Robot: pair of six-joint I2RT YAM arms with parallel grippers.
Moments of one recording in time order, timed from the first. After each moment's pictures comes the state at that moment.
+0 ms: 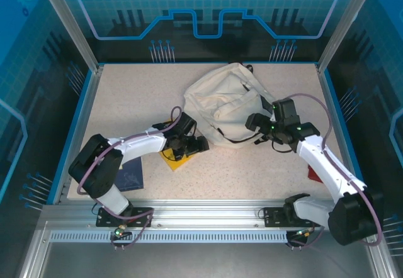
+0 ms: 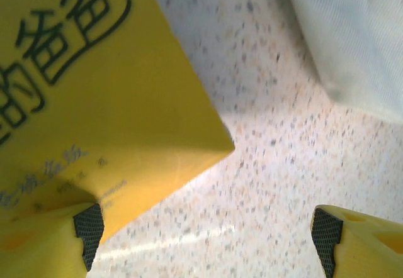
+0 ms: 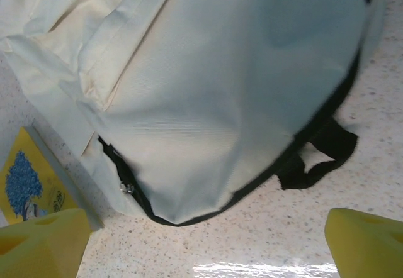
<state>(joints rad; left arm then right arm) -0.63 1.61 0.92 -0.48 0.24 -0.94 0.28 1.17 0.89 -0.62 -0.10 0.65</state>
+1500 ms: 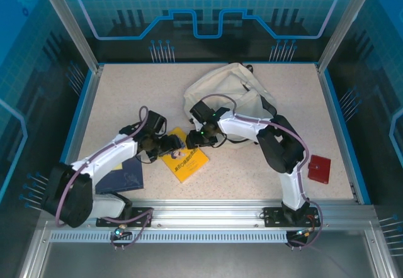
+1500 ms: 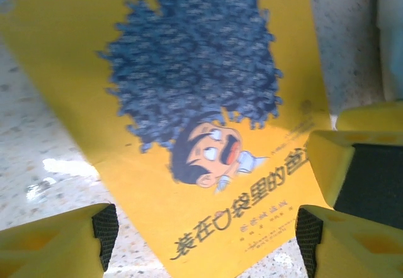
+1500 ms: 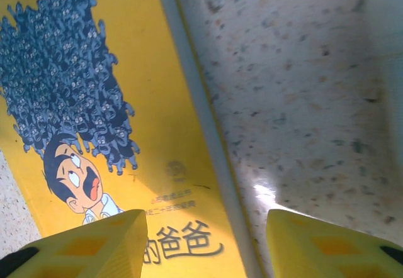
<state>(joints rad) -0.39 1.29 0.77 -0.67 0.18 -0.85 0.77 2.04 1.44 -0.64 -0.29 0.50</state>
